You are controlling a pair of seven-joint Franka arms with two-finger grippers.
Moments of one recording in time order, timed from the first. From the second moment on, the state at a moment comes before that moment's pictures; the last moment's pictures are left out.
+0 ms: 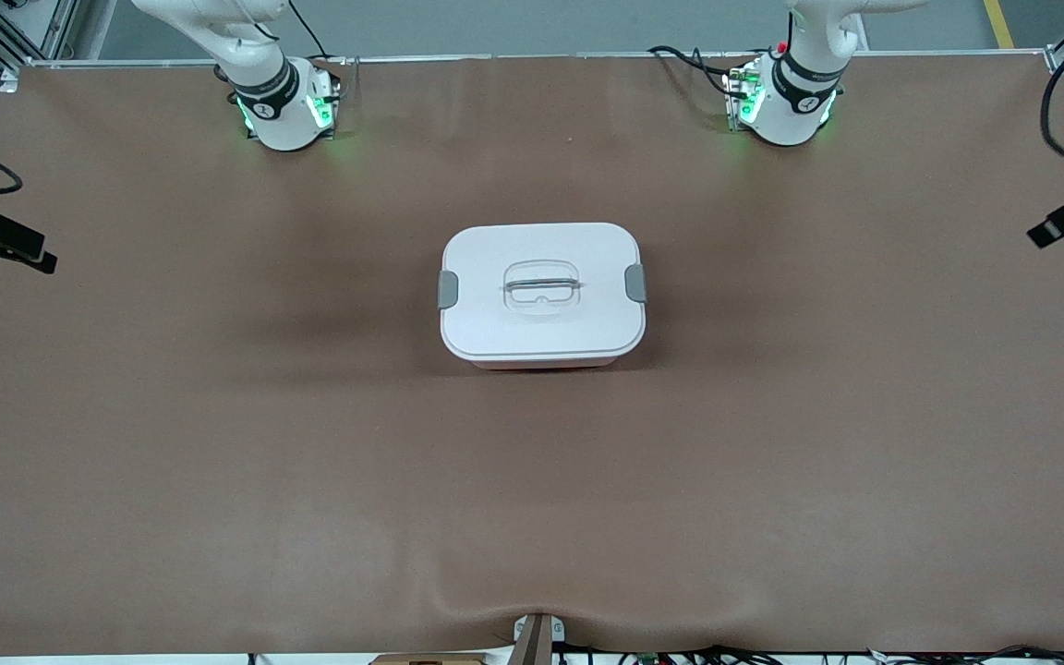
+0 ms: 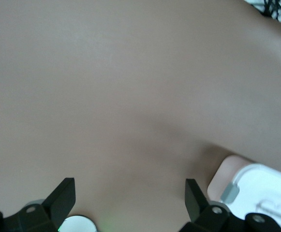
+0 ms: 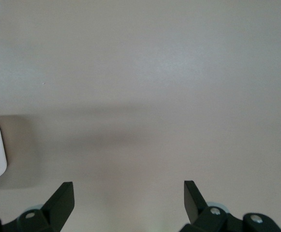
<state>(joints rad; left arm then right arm) 0.01 0.05 0.05 -1.33 -0.08 1.37 -0.36 -0.08 0.07 -0.04 -1.49 0.02 1.51 -0.08</state>
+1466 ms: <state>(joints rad) -0.05 0.01 0.01 -1.35 0.06 1.28 -0.13 -0.05 0.04 -0.02 -1.49 0.03 1.42 0.01</state>
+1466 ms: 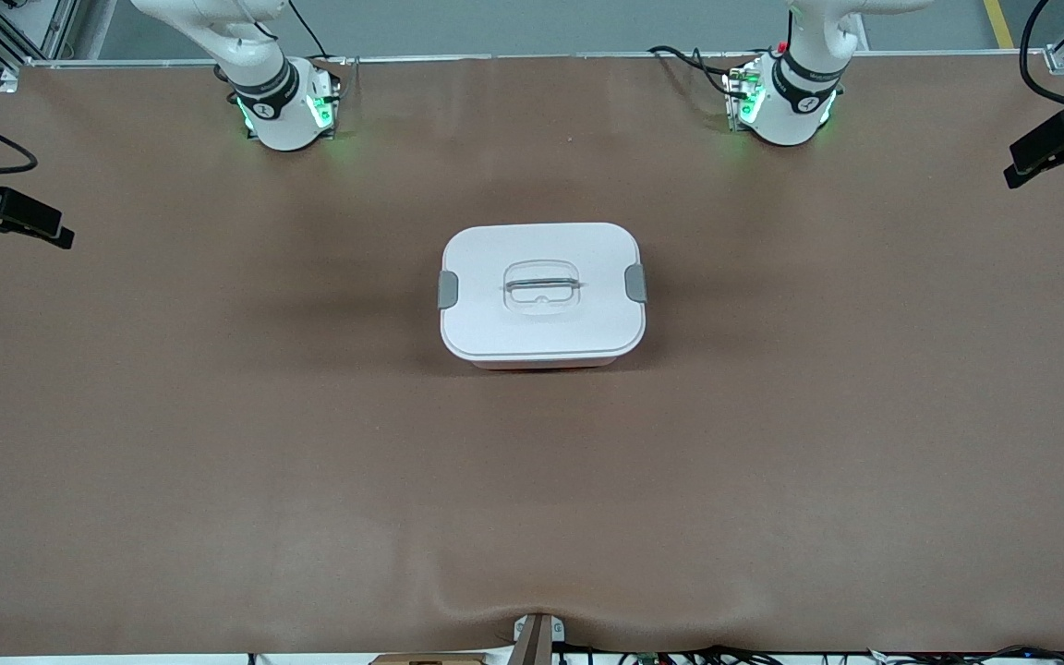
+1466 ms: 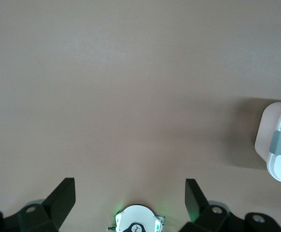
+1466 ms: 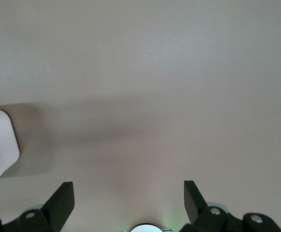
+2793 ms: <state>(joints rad) -0.06 0.00 0.01 -1.46 0.04 1.41 -0.10 -0.05 0.04 -0.03 -1.49 0.03 1.38 -0.02</state>
